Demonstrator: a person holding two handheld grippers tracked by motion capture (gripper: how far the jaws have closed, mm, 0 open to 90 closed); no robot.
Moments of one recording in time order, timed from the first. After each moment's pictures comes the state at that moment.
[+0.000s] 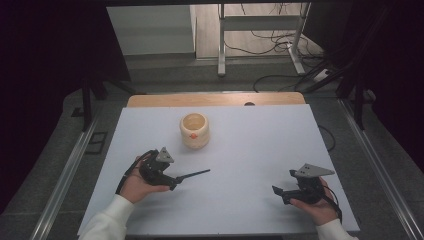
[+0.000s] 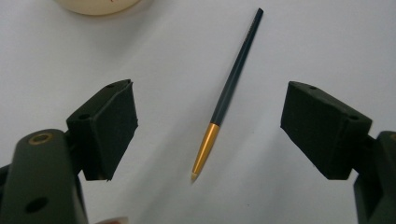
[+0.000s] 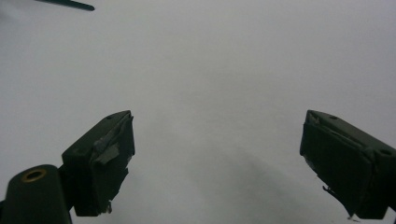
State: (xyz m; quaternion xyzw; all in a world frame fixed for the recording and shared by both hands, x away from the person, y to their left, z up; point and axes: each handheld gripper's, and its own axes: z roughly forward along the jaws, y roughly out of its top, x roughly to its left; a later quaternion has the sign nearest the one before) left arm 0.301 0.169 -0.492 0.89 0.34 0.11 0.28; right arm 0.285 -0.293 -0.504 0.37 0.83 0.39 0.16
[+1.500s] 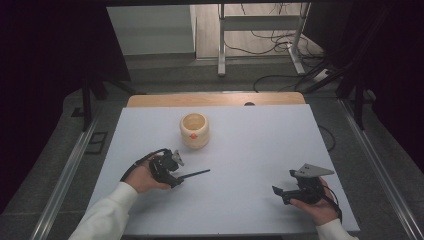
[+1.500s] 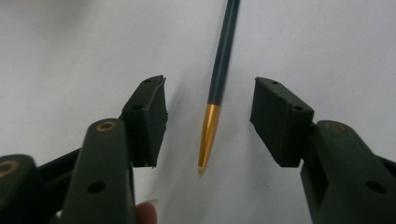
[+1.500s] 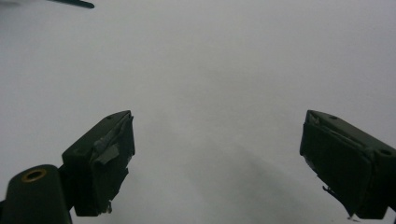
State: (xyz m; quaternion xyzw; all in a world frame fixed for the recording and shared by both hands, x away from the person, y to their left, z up) left arm 0.326 0.149 -0.502 0.95 0.25 0.06 0.16; right arm 0.285 -0.293 -0.504 0.37 0.83 0.38 0.16
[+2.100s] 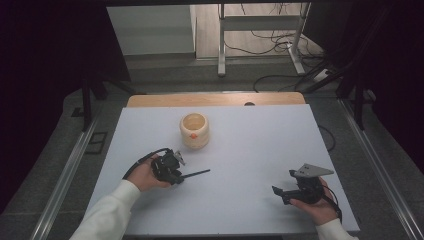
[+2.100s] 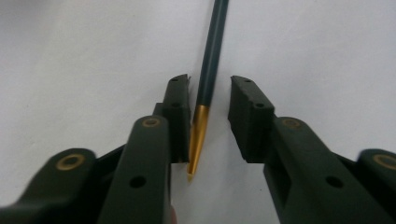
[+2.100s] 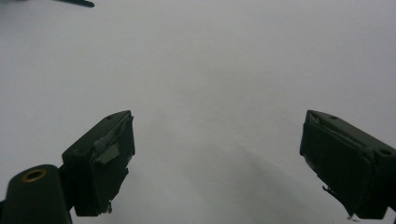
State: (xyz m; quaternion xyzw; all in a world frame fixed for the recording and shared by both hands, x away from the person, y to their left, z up) left arm 0.336 0.149 -0.510 0.95 0.25 0.01 0.16; right arm 0.286 -0.293 -0.504 0.37 0.83 0.38 0.16
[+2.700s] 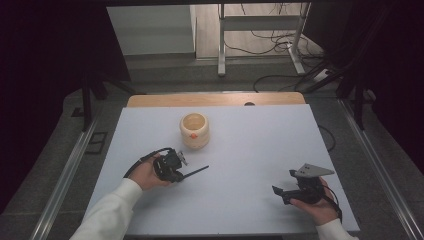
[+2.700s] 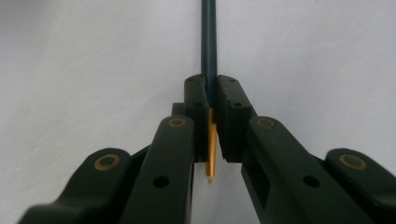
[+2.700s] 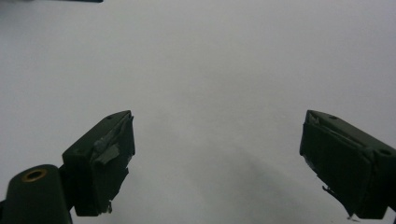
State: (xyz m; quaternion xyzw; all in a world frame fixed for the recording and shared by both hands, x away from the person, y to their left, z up) left arm 0.337 0.142 -0.508 0.96 0.25 0.01 0.14; right arm 0.285 -0.293 -0.503 0.37 0.83 0.39 0.16
